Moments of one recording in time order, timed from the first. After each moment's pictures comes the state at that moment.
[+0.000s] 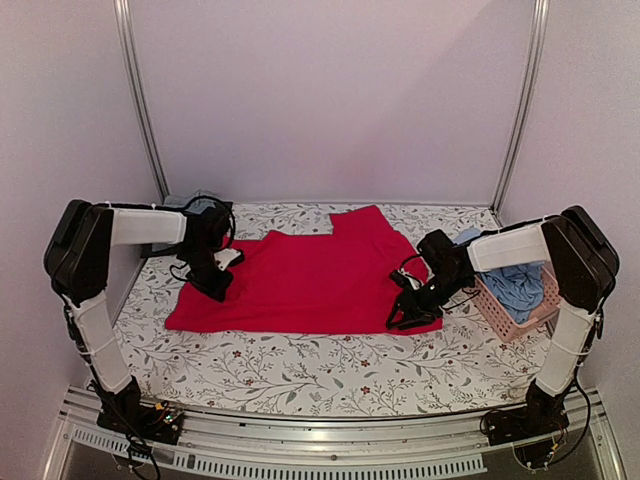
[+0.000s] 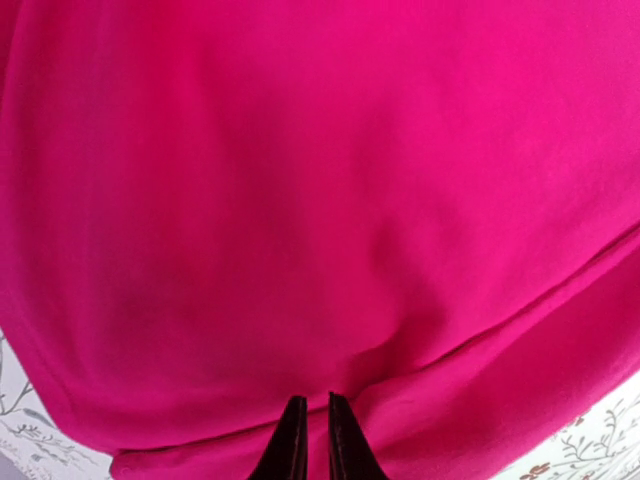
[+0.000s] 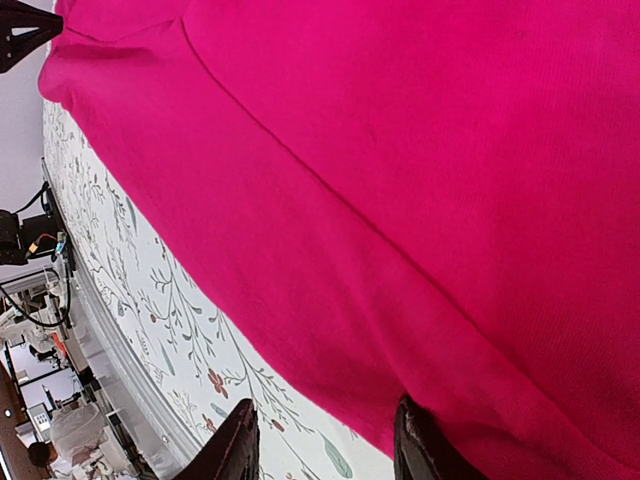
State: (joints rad) left arm -0.35 1.88 1.22 -0.80 0.01 0.14; right arm 0.51 1.86 1.03 -0.50 -0.62 0.24
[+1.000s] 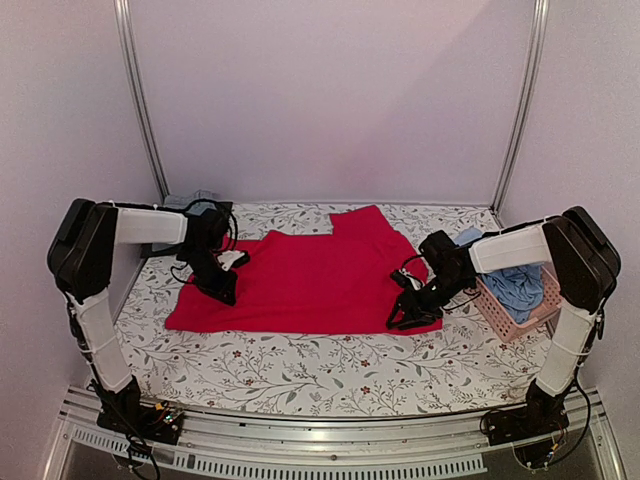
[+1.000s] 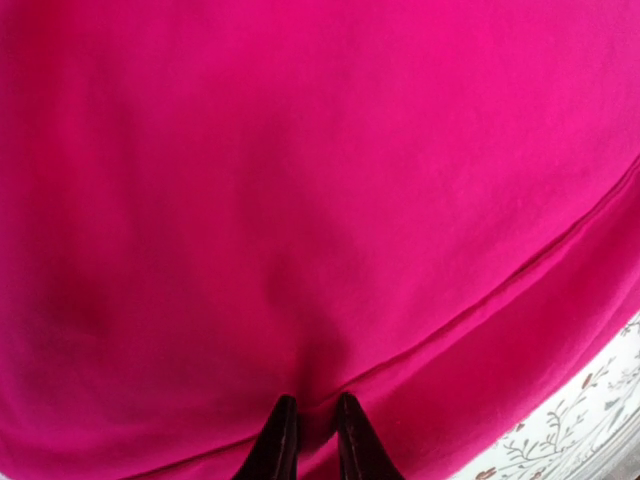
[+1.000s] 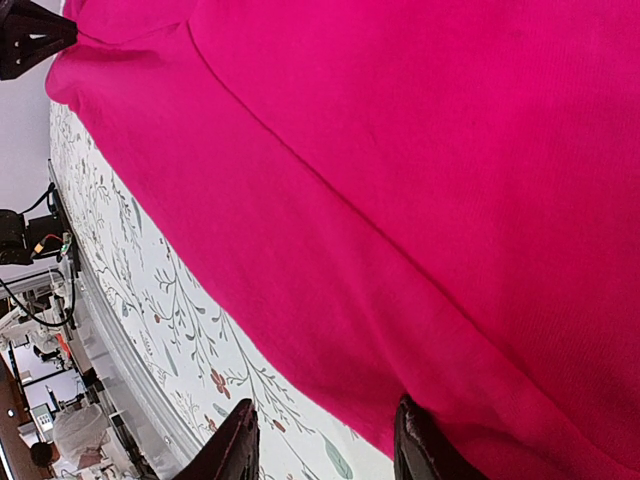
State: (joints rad) left arm -0.34 1.90 1.23 -0.77 0.20 0.13; right arm 0.51 1.85 1.01 -0.48 -0.64 0.24
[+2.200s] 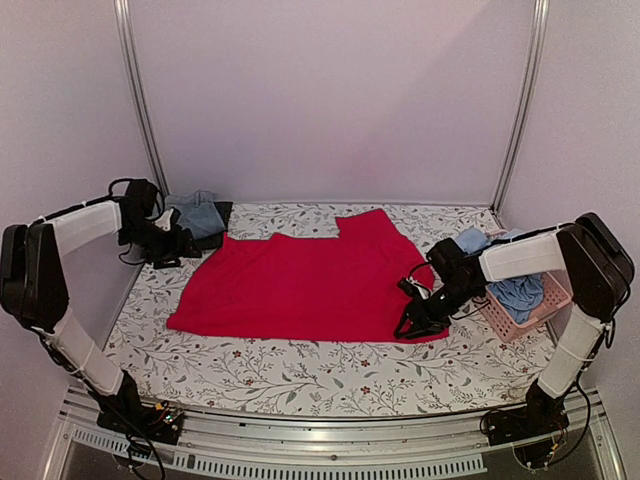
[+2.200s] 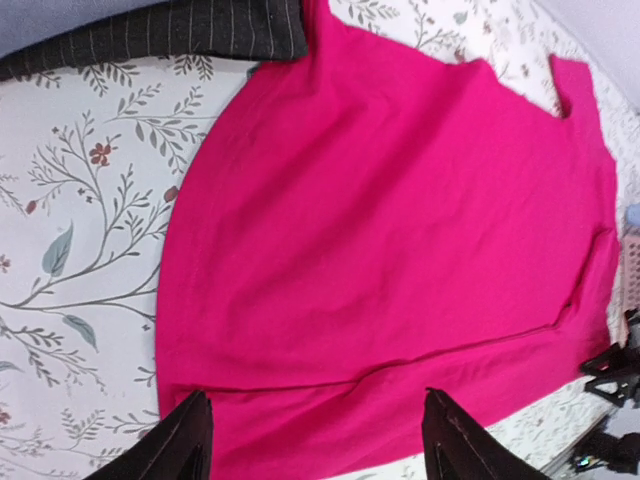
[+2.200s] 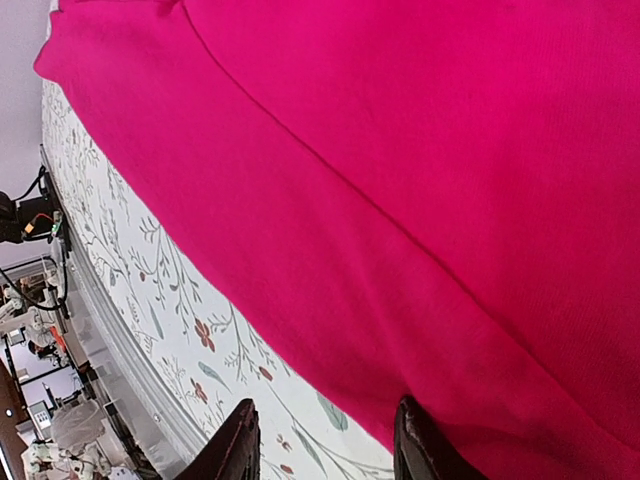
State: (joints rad) left arm -0.03 1.61 1.18 -0.71 0.31 -0.22; right arm 0.51 1.76 0.90 -0.47 -0.63 0.24
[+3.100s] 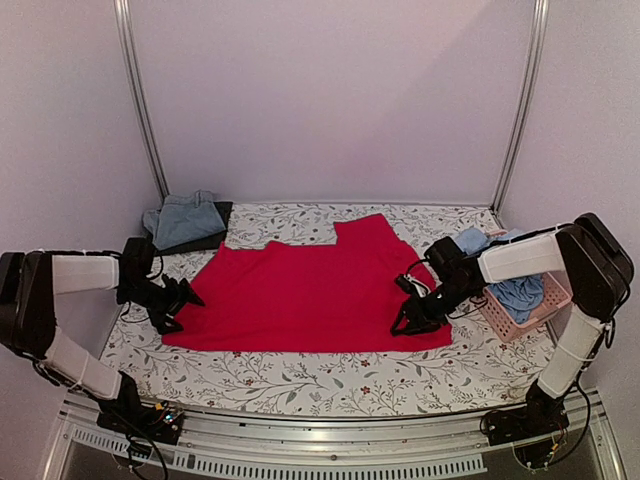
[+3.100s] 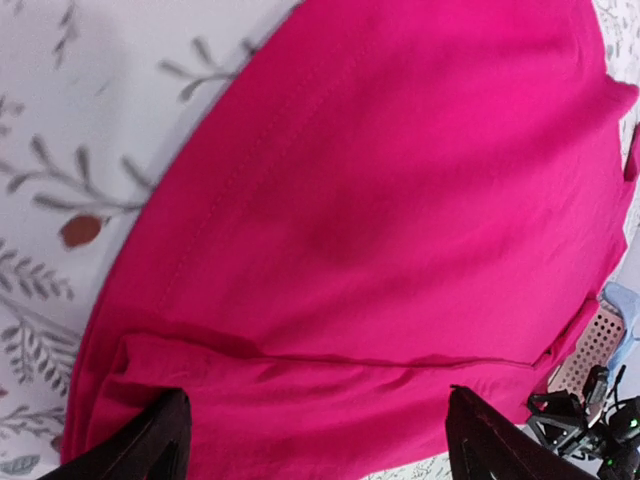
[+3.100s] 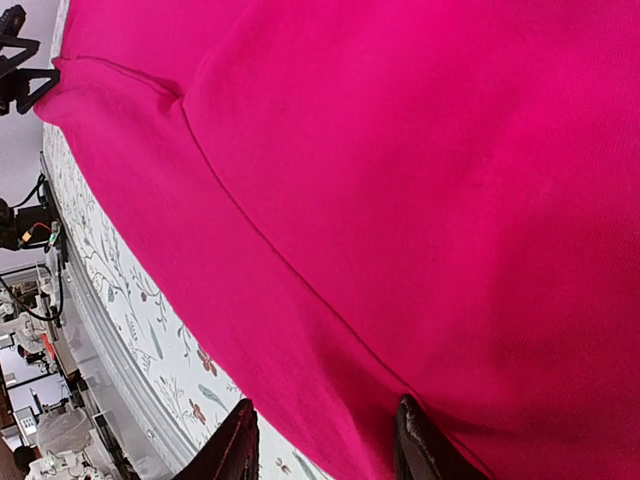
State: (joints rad) left arm 0.01 1.45 0.67 -0.48 0.40 -0.69; right arm 0.52 1.77 0.91 -0.42 -0.60 0.25
